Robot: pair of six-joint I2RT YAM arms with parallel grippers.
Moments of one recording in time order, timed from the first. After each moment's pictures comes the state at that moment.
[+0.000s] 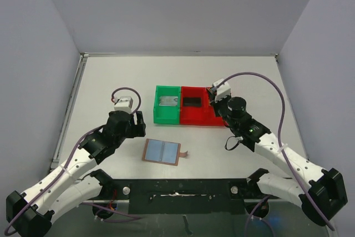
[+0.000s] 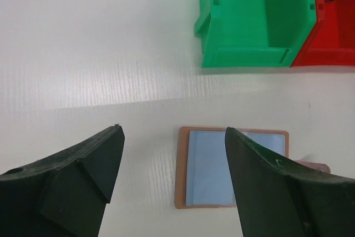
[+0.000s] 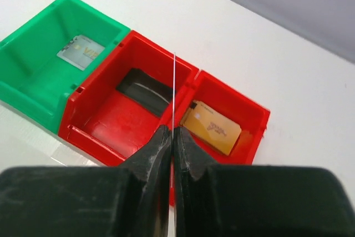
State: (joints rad) left arm -0.66 0.80 0.64 -0.49 -0.35 -0.51; right arm 0.60 0.96 0.64 0.05 0.22 -0.10
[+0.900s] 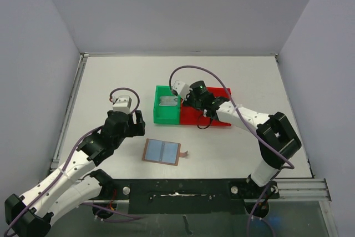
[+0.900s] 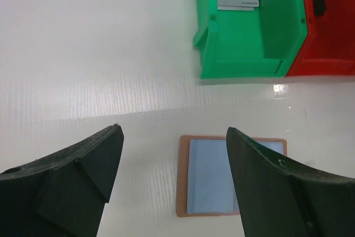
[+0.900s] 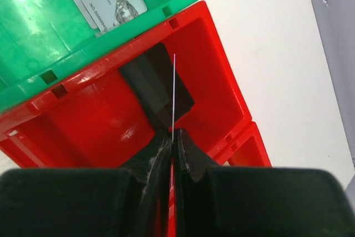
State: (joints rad) left arm -0.66 0.77 0.63 -0.45 -0.37 -0.48; right arm 0.66 1.65 1.08 -0.11 0.15 -0.57
